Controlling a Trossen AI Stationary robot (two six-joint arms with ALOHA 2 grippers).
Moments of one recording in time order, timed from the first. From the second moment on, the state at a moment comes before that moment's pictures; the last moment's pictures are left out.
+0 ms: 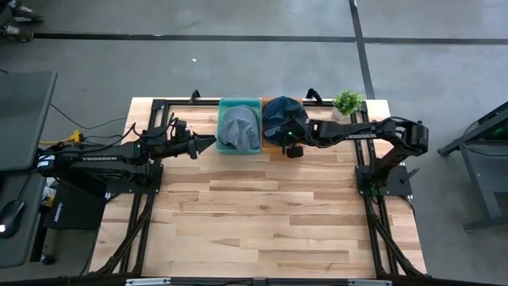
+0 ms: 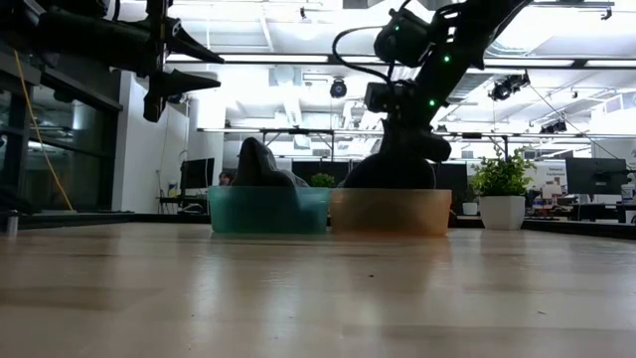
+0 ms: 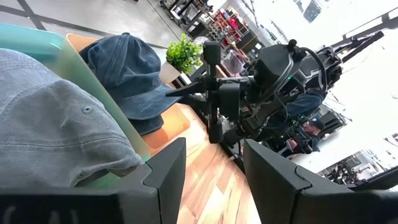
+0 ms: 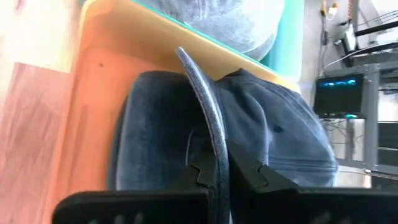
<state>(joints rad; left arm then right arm) 0.19 0.66 0.34 0.27 -0.14 -0.82 -0.29 1.61 0.97 -0.26 0.37 -0.66</state>
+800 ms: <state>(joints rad) 0.19 0.66 0.34 0.27 -0.13 -0.82 -0.29 1.56 0.96 -0.29 0.25 -0.49</state>
